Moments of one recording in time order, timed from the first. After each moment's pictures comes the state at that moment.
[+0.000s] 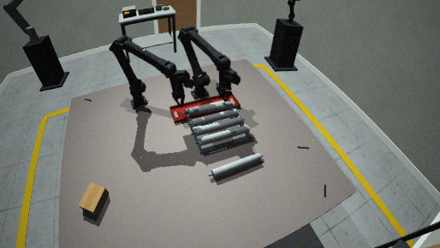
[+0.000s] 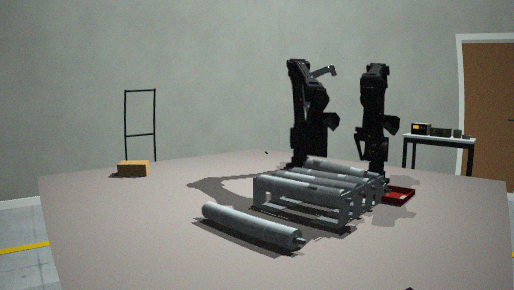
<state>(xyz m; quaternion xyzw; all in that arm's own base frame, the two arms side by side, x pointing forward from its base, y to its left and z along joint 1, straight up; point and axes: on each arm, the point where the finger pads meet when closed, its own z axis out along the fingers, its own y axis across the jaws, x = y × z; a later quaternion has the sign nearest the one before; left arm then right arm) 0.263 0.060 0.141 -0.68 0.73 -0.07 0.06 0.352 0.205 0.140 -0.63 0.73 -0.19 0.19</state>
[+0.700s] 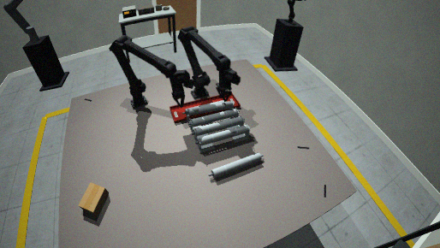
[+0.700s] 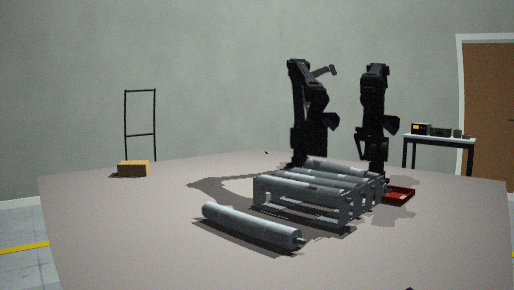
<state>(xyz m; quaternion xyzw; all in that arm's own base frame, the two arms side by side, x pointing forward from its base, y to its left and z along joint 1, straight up) 0.263 0.060 0.141 -0.68 0.73 -0.07 0.06 0.352 0.205 0.140 -0.63 0.73 -0.19 0.19</state>
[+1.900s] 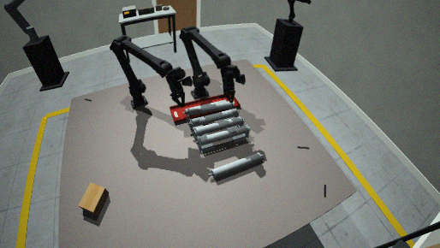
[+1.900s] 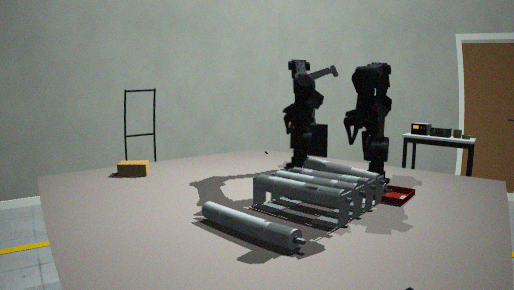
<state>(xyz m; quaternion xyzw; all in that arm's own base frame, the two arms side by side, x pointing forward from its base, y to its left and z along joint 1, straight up) 0.346 0.066 0.190 -0.53 0.81 -0.11 0.21 0.416 0.188 0.198 -0.48 0.81 -0.15 0.32</state>
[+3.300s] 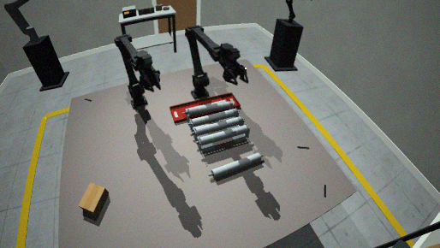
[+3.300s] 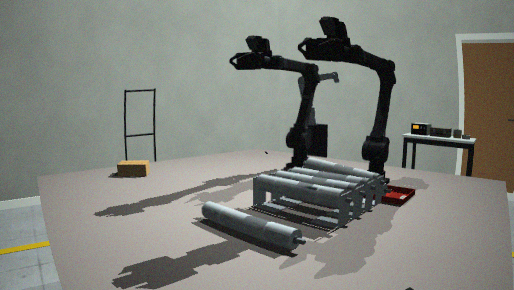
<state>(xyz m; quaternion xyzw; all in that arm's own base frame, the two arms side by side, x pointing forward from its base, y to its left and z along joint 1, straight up) 0.516 0.008 0.452 -0.04 0.75 -0.03 0.67 0.521 0.020 0.458 -0.03 0.74 -0.01 0.68</state>
